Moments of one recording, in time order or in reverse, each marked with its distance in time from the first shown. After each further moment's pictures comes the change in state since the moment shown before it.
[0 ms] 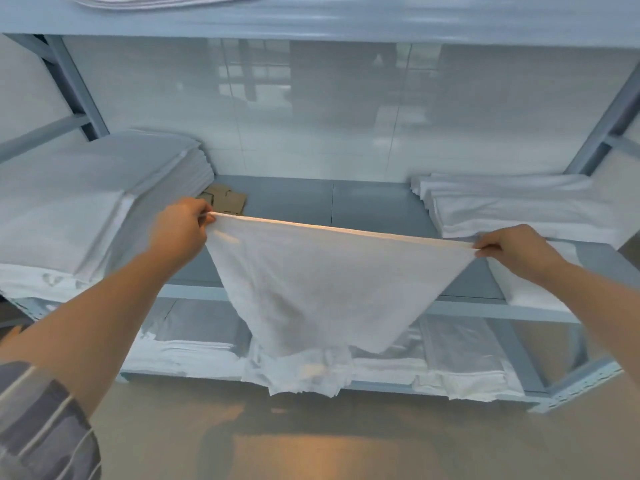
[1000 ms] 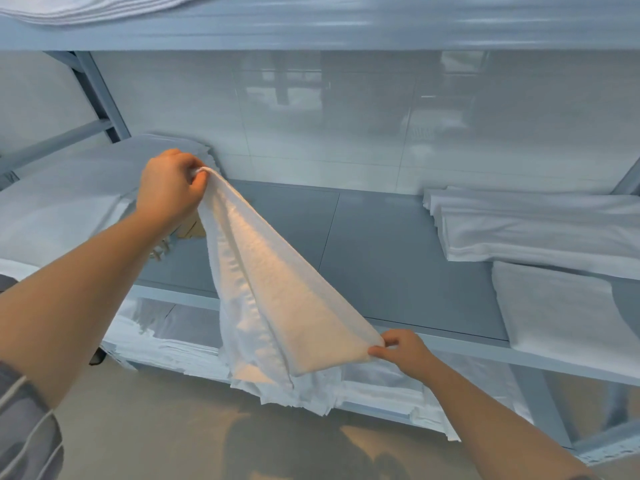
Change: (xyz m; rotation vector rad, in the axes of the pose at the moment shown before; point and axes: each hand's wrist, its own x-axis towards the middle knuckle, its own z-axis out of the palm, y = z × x) left_hand 0.061 0.111 -0.016 0.101 0.252 0.003; right_hand -0.008 -0.011 0.175 0.642 -0.459 0.059
